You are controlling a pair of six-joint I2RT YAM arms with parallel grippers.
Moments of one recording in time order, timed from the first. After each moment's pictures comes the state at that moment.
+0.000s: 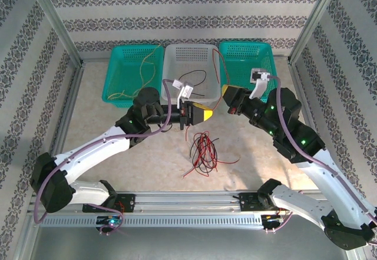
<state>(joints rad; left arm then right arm) -0.75 1.31 1.01 0.30 0.69 -0.66 0.63 0.88 1.18 -0.43 -0.04 0.67</state>
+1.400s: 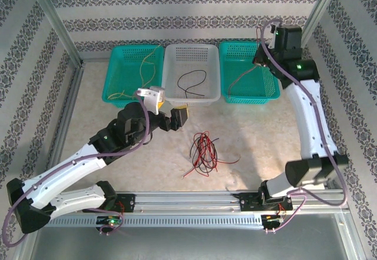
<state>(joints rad) -0.82 1.02 0.97 -0.24 -0.18 -0.40 0.09 1.54 1.83 -0.85 0.05 0.30</state>
